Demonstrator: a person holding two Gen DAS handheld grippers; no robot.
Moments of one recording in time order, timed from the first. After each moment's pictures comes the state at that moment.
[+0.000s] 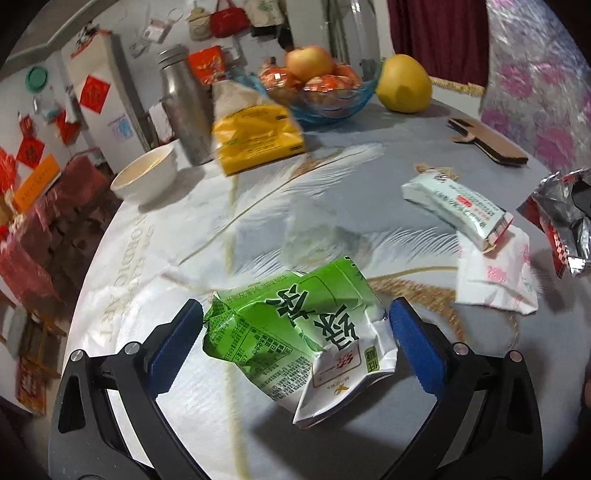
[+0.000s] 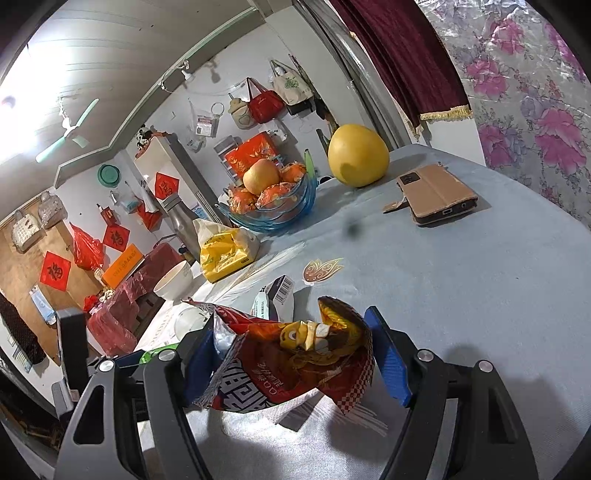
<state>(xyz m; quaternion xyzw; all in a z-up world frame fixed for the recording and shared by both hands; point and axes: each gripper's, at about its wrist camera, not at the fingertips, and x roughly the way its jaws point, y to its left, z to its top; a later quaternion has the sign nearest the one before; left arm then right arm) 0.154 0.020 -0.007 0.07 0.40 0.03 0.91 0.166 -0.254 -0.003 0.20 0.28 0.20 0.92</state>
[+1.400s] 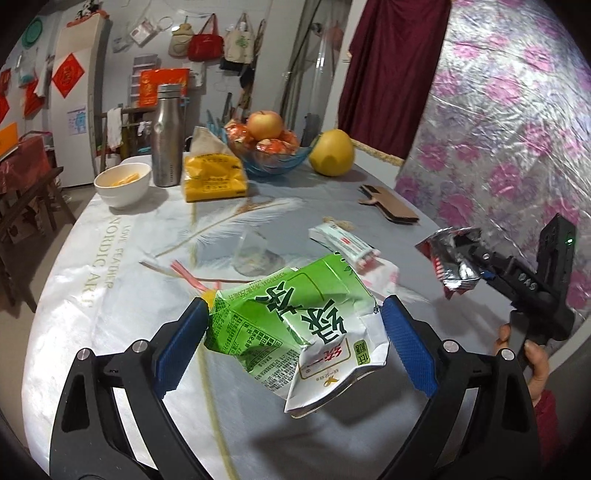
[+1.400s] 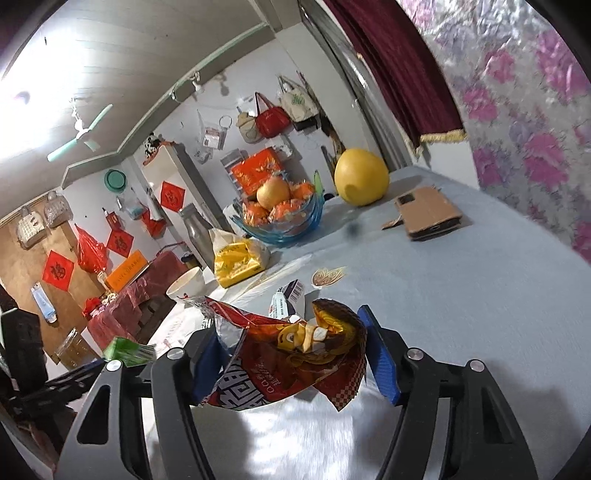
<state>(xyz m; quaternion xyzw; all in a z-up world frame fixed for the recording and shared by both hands) 0.056 0.033 0.058 -0.06 0.32 -0.13 0.94 0.104 -0.274 0.026 0.20 0.24 0.20 0.93</state>
